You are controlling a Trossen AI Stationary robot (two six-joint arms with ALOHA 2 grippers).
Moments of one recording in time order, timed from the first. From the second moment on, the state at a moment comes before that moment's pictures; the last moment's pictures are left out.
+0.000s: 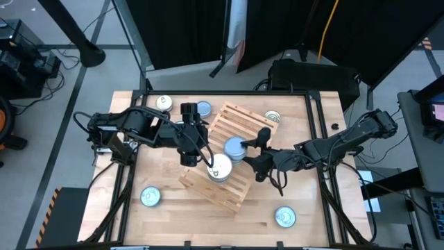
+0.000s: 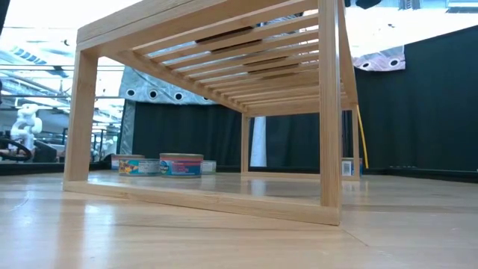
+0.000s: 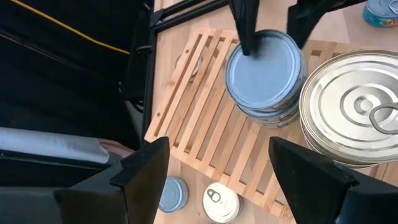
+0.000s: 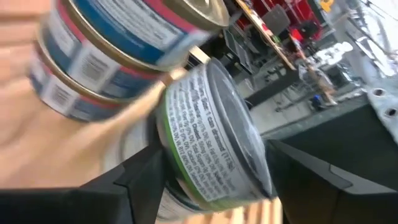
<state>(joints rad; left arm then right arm) -0.26 1.77 2.31 -1.46 -0.51 0.08 0.37 1.30 0.99 -0.11 0.66 -0.51</state>
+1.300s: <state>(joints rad) -0.27 1.72 2.14 -1.55 -0.54 -0.05 0.32 1.09 0.99 -0.20 0.46 -0.36</state>
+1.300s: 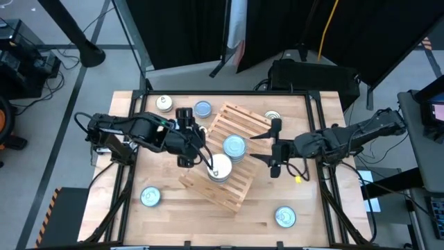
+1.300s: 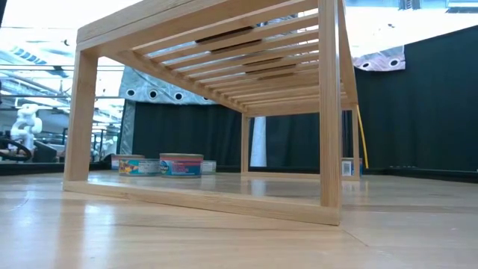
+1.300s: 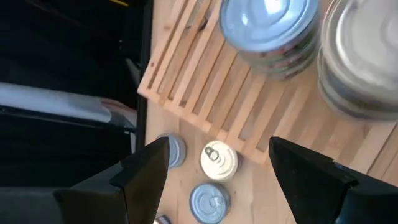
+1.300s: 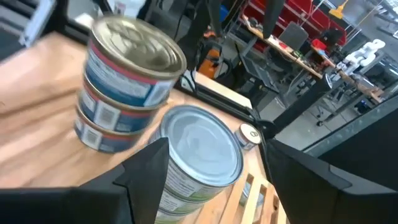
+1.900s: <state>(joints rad) -0.05 1.32 1.66 -1.20 -0.50 -0.07 0.40 0.96 0.99 -0.38 0.47 0.01</state>
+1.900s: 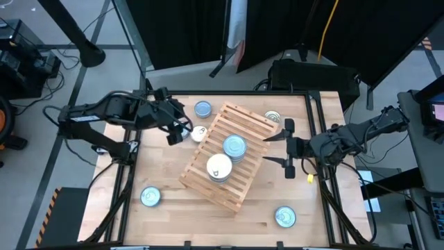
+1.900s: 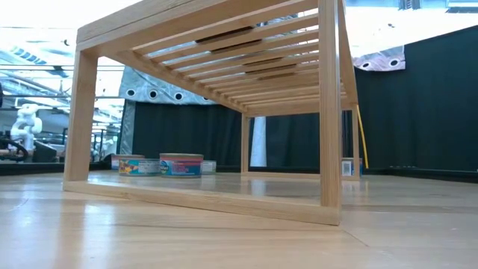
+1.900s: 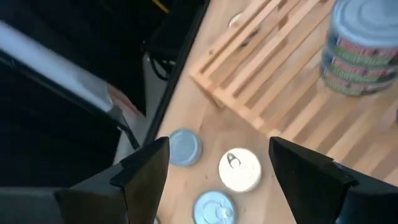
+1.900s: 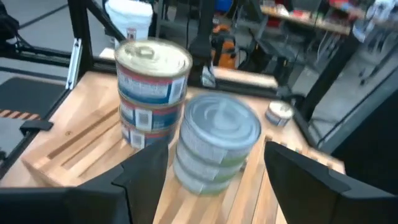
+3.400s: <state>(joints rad) 0.66 1.15 1.08 -0.59 -0.15 0.22 0.43 0.85 0.98 -0.89 0.81 0.66</state>
